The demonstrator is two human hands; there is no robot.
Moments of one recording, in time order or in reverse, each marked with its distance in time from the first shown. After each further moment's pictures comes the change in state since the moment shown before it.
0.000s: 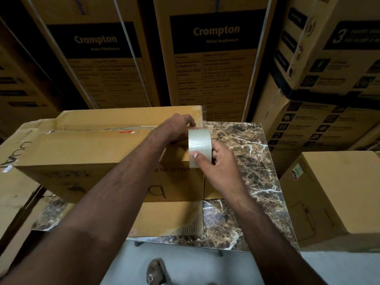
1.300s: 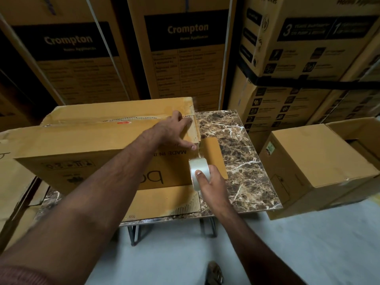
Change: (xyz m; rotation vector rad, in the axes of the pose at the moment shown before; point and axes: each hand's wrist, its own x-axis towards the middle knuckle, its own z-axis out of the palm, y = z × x) left_hand -0.072 -0.007 0.011 0.269 -0.087 0.331; right_hand -0.107 0.053 0.047 -0.111 0.234 0.200
